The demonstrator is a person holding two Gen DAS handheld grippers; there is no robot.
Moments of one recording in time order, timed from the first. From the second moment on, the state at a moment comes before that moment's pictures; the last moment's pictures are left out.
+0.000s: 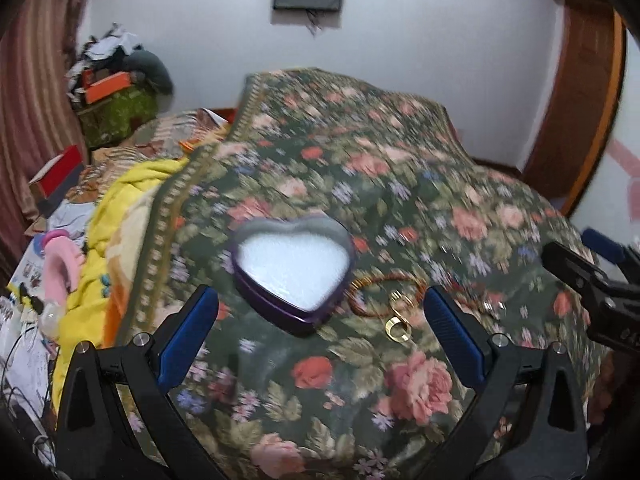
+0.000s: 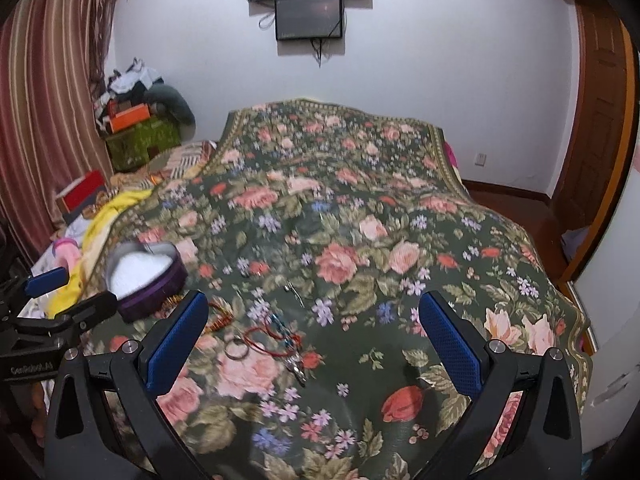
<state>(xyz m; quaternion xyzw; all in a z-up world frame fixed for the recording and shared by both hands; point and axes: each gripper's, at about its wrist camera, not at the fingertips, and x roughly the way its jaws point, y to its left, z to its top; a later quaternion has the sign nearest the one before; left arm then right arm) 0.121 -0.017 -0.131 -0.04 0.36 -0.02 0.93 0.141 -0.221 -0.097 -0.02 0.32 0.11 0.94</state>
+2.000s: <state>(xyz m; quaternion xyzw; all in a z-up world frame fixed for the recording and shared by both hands) 0.145 -0.044 -0.176 -0.04 0.43 -0.13 0.89 0.166 -0.217 -0.168 -0.02 0.45 0.21 0.87</state>
